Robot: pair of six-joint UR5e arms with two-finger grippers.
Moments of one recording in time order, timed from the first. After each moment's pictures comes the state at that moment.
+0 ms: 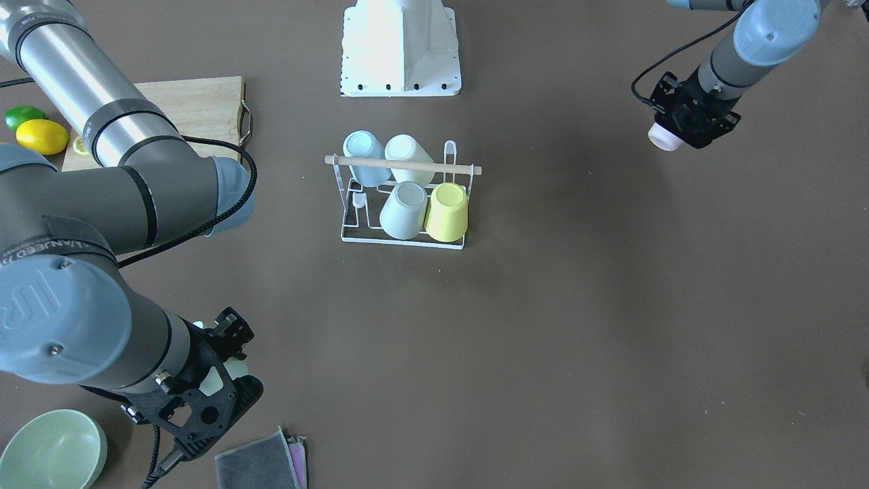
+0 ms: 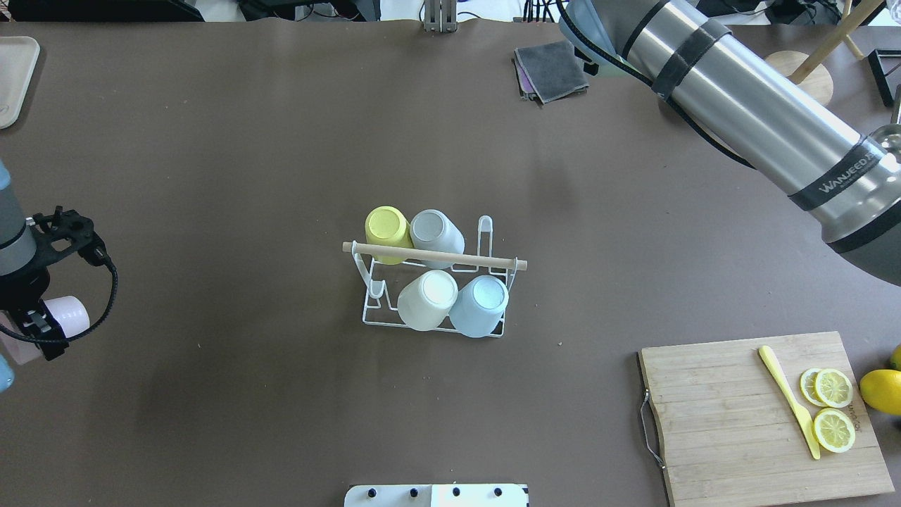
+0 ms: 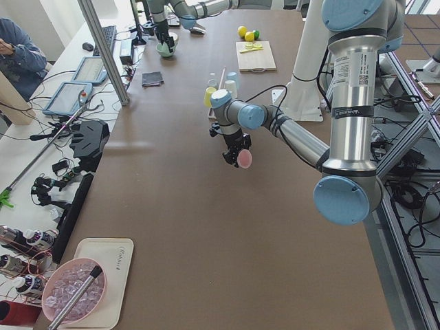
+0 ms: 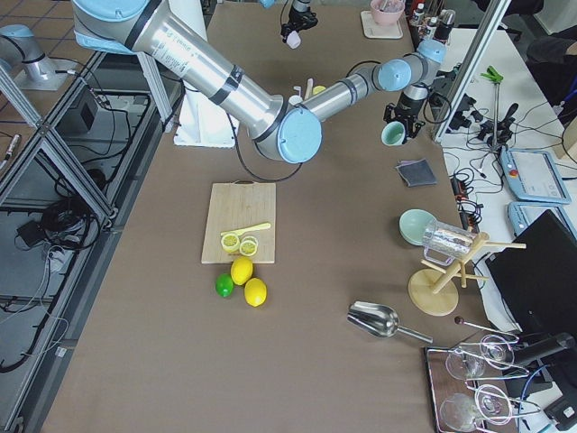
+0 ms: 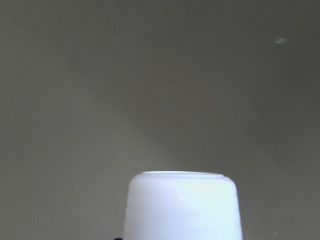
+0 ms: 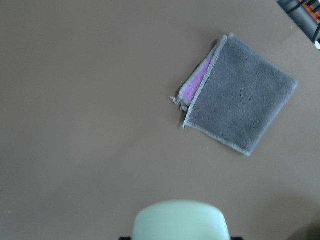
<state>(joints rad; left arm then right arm) -0.81 -1.52 -2.17 -1.43 -2.25 -0.11 1.04 -0.57 1.07 -1.60 2.24 -0.09</state>
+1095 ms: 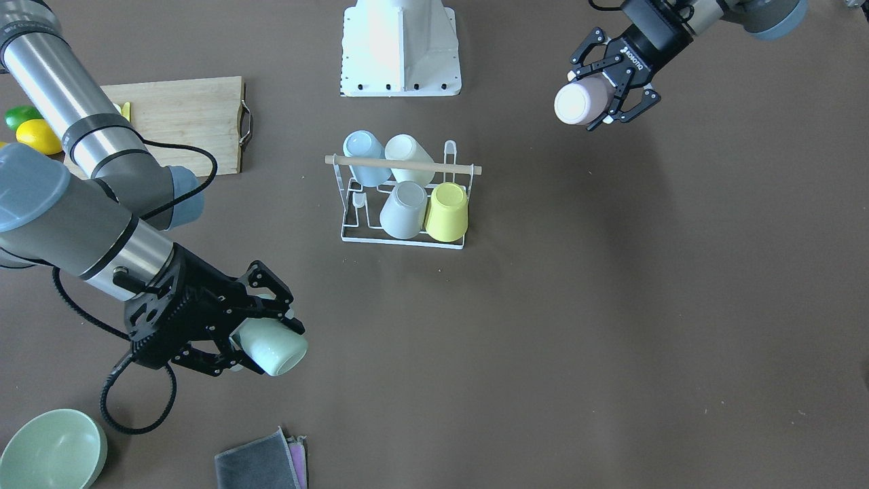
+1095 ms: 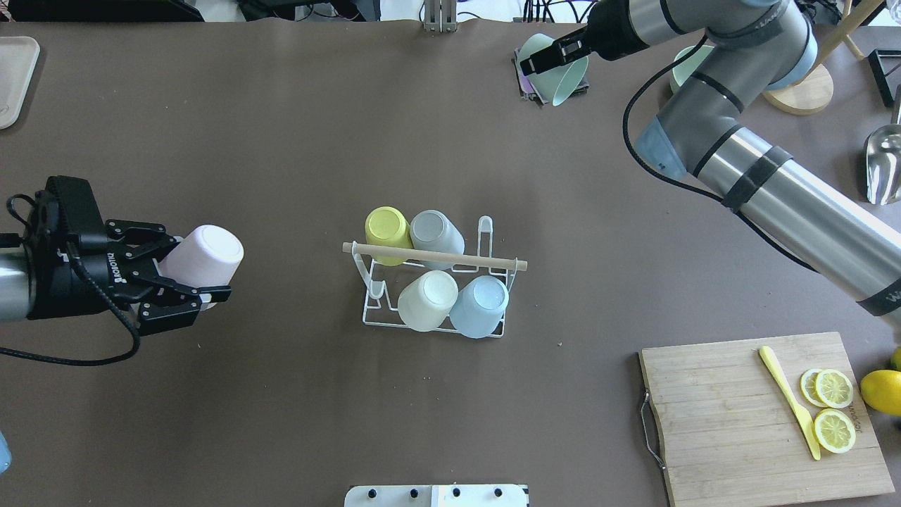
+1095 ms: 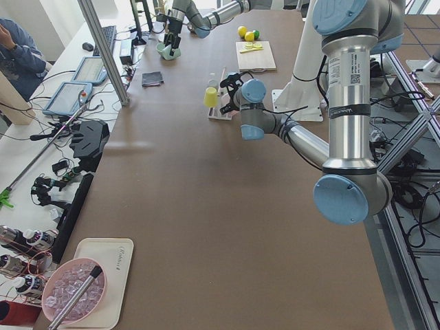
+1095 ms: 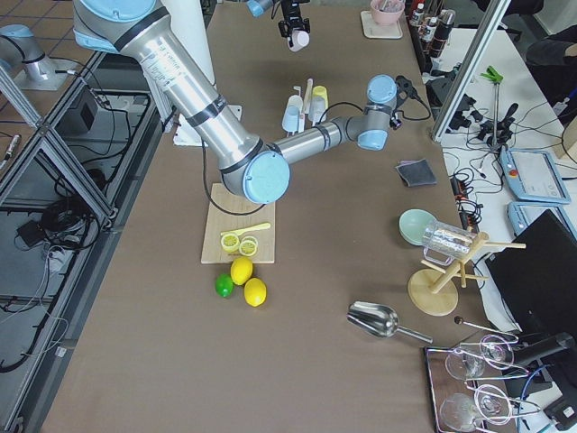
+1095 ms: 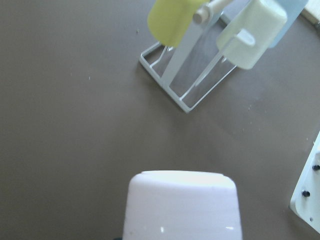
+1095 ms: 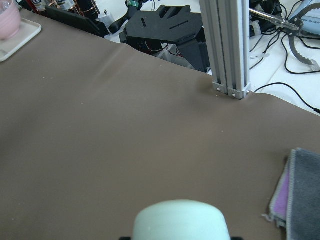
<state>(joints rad) -0.62 -1.51 -2.09 -2.68 -1.85 -0.49 0.96 -0.85 1.20 -0.50 2.19 0.71</state>
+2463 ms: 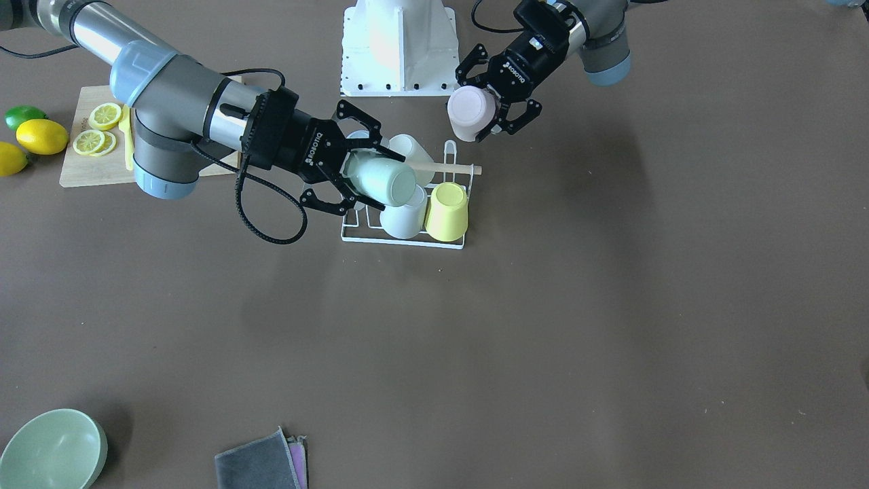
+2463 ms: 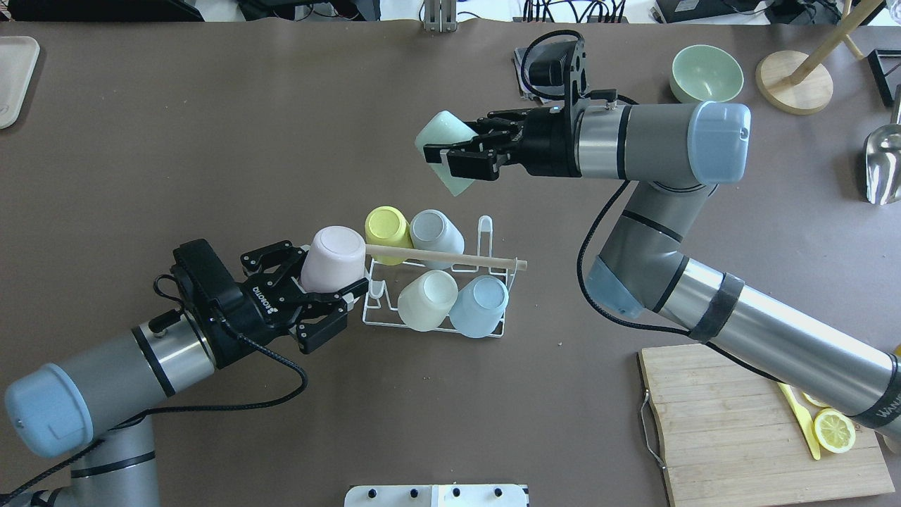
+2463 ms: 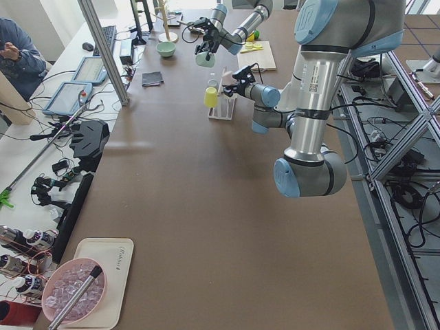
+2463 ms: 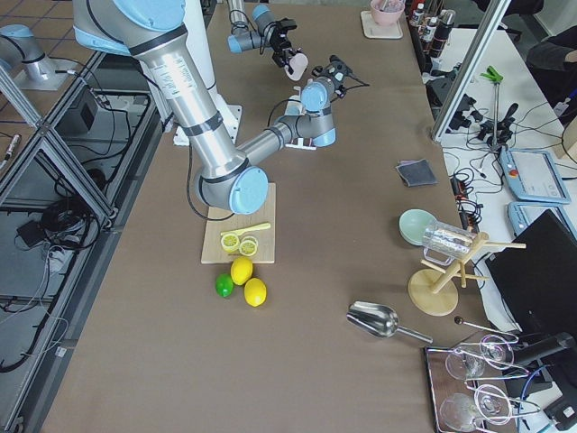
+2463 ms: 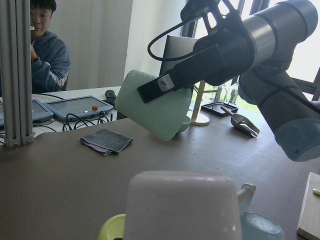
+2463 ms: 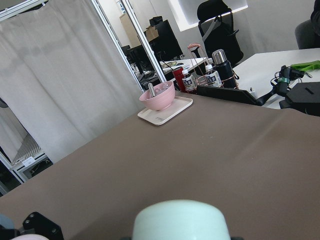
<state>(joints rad) -0.27 -1.81 -1.82 -2.98 -1.21 -0.54 0.69 -0.99 1.45 -0.04 1.93 0.83</state>
